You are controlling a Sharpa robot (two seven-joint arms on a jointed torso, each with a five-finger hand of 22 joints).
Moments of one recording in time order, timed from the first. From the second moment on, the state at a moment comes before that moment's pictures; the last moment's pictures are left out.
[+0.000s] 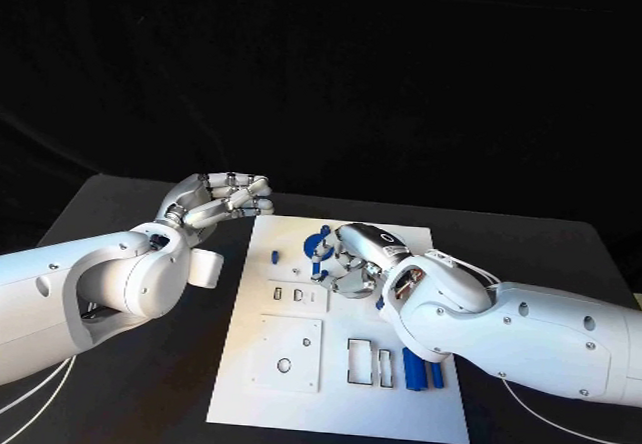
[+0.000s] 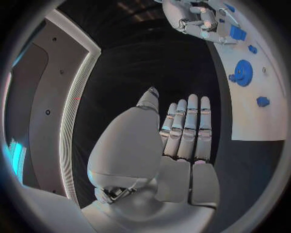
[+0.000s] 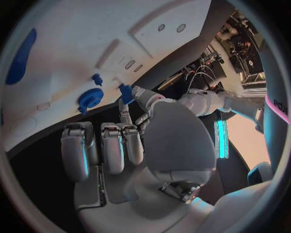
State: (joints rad) left arm 1.22 -0.95 -0.02 1.65 -0.02 -0.40 0.43; left_hand 1.54 -0.07 -0.04 0.27 0.26 0.87 0.21 0.23 0.20 1.06 0.17 0.09 0.07 1.01 0.13 0.27 0.28 0.17 0.85 0.23 0.29 0.11; right arm 1.25 -0.69 -0.15 1.67 -1.43 -0.51 -0.29; right_hand 1.28 -0.18 0.52 0.13 0.15 1.03 0.10 0.23 0.45 1.47 0.02 1.57 1.31 1.46 -0.05 1.57 1.31 0.02 1.46 0.07 1.52 1.31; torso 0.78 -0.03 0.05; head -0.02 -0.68
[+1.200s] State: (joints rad) left arm 1.22 -0.95 -0.02 1.65 -0.02 -0.40 0.43; left_hand 1.54 -0.07 -0.04 0.27 0.26 0.87 0.21 0.23 0.20 1.06 0.17 0.09 0.07 1.01 0.13 0.27 0.28 0.17 0.85 0.23 0.29 0.11; right arm 1.18 -0.63 -0.16 1.63 -1.58 -0.47 -0.32; right_hand 1.27 -0.20 0.52 0.13 0.16 1.04 0.10 0.23 0.49 1.47 0.02 1.57 1.31 1.46 -0.05 1.57 1.31 0.02 1.46 0.07 1.52 1.31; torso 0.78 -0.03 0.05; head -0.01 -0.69
